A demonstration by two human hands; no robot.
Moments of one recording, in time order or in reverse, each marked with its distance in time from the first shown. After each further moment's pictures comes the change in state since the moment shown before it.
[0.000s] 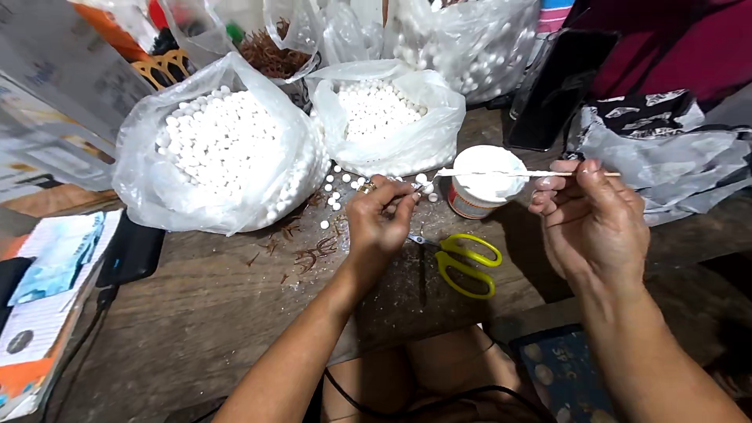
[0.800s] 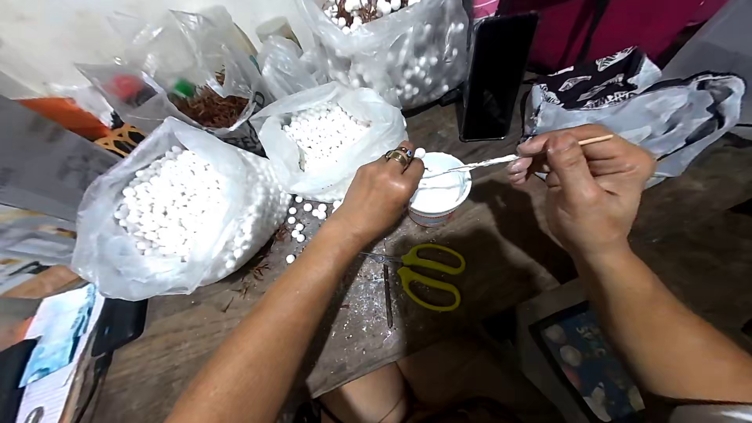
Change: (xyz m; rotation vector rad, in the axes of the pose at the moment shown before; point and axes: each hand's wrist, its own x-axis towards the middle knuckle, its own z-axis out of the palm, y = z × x) left_hand 0.081 0.007 0.058 0.561 -0.486 0.689; right_hand 0.038 -0.004 -0.049 -0.297 -0.118 -0.485
